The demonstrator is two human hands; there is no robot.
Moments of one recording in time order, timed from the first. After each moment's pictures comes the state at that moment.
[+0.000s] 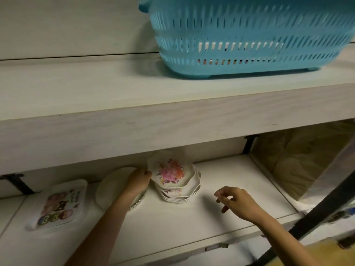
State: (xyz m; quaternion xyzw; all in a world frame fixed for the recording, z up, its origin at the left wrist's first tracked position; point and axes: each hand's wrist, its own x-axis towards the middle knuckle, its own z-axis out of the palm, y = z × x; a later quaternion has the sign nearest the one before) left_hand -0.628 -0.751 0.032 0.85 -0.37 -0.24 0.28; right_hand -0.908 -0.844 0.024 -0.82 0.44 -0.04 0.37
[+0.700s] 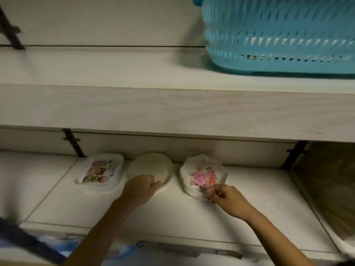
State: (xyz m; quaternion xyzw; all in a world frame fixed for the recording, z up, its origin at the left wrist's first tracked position) left_hand -0.651 -0.663 0.041 0.90 -0.39 -0.14 0.15; right_hand -0.846 -0.839 0.029 -0.89 0.29 0.03 0.34
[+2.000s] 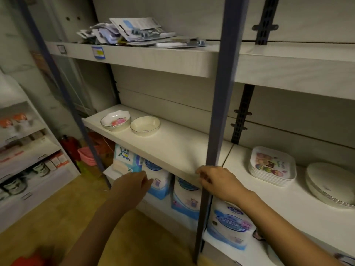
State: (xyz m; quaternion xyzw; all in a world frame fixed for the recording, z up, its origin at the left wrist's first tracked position) left_hand -0.486 -0.124 0.065 0.97 -0.20 0.01 0.12; right_hand -0.537 -0.374 0.071 -0.98 -0.05 0.01 0.20
